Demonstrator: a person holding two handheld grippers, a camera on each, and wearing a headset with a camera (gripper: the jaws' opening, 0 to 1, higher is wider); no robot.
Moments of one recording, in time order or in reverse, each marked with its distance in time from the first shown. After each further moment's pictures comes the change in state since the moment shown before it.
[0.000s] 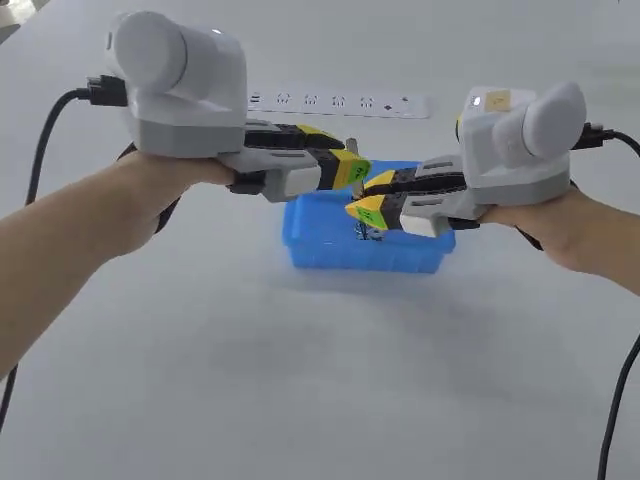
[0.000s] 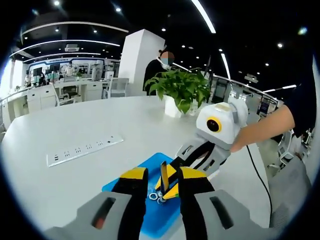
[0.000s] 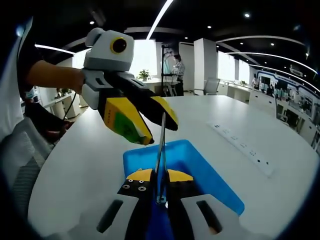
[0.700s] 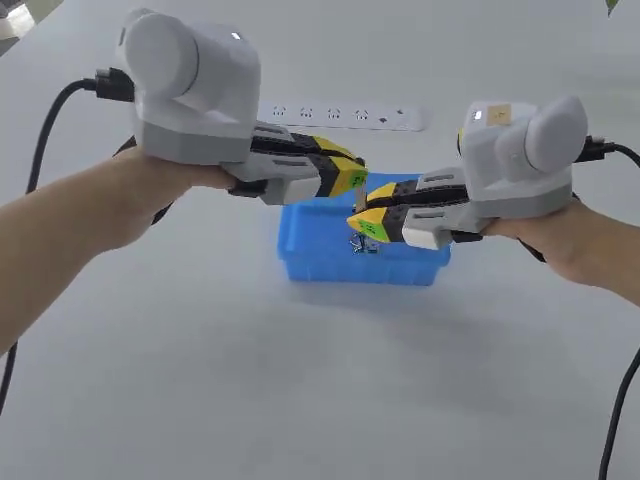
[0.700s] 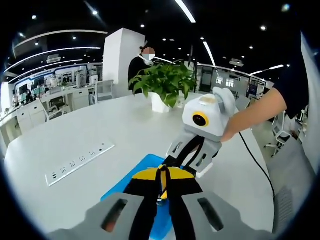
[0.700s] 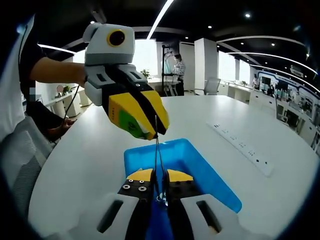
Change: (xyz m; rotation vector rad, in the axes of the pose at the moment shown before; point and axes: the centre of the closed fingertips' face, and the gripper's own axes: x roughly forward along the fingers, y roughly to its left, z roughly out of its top) left arm 0.002 -0.019 0.006 0.149 0.051 -0.093; right arm -0.003 0.000 0.000 -0.008 0.005 0.009
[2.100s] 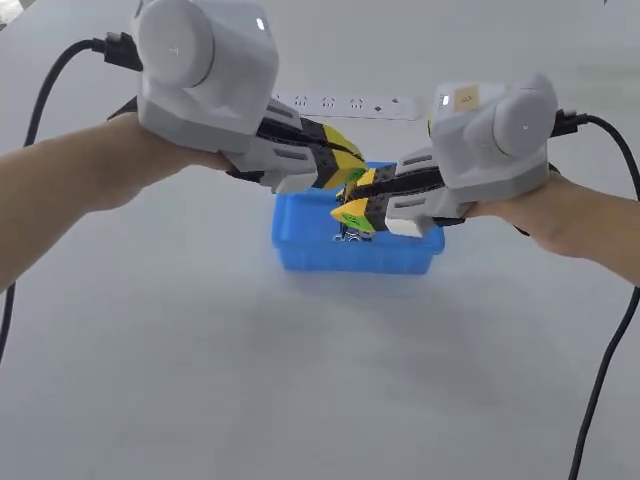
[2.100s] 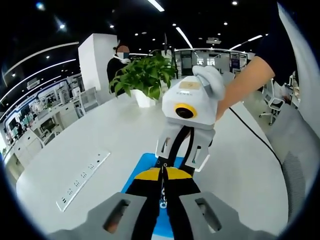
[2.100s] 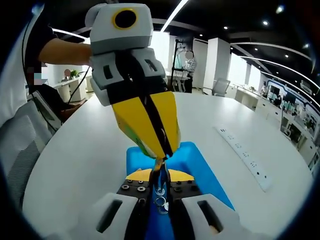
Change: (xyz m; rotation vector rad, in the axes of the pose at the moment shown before) left arm 0.007 -0.004 -0.005 0.251 0.080 -0.081; right arm 0.009 0.006 0.002 -0.120 0.065 0.034
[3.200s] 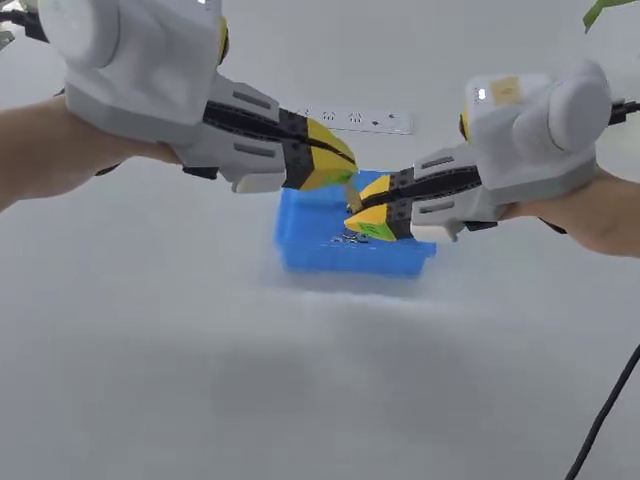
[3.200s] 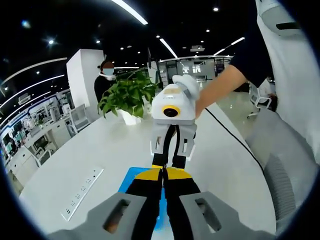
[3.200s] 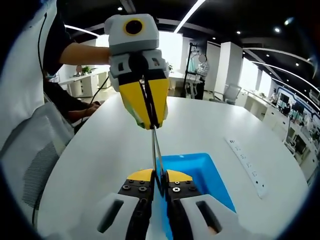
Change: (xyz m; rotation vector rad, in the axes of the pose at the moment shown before) left arm -0.056 -0.055 0.039 0.086 -0.104 -0.098; right arm -0.043 0.049 0.029 -0.072 0.013 0.089
